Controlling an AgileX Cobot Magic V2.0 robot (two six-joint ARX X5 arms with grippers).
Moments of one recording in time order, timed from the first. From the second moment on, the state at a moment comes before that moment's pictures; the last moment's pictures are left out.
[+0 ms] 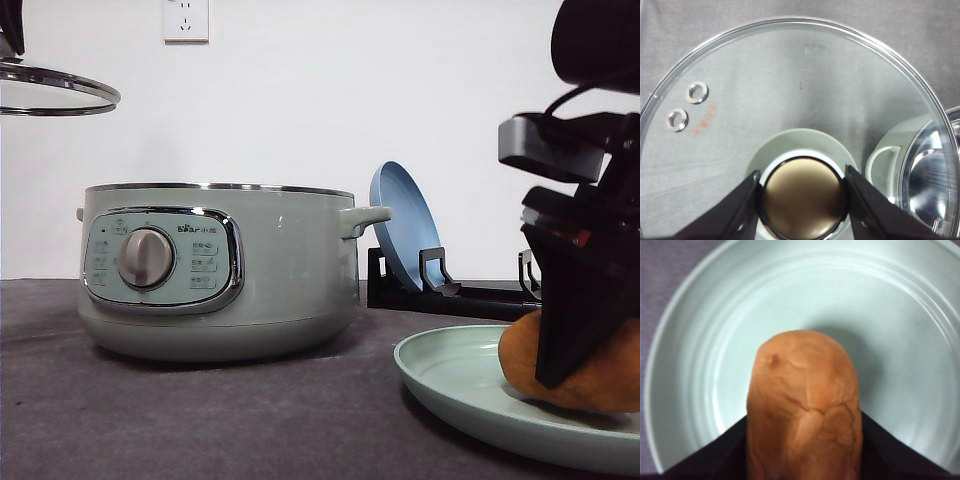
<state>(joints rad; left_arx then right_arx) 0.10 1.78 2.18 -1.34 0.07 0.04 0.52 1.23 0.60 -0.48 -0.16 0.21</state>
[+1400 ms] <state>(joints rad) 0.07 1.78 2.18 -1.35 0.07 0.03 0.52 0.65 1.26 -1.11 -0.13 0.25</state>
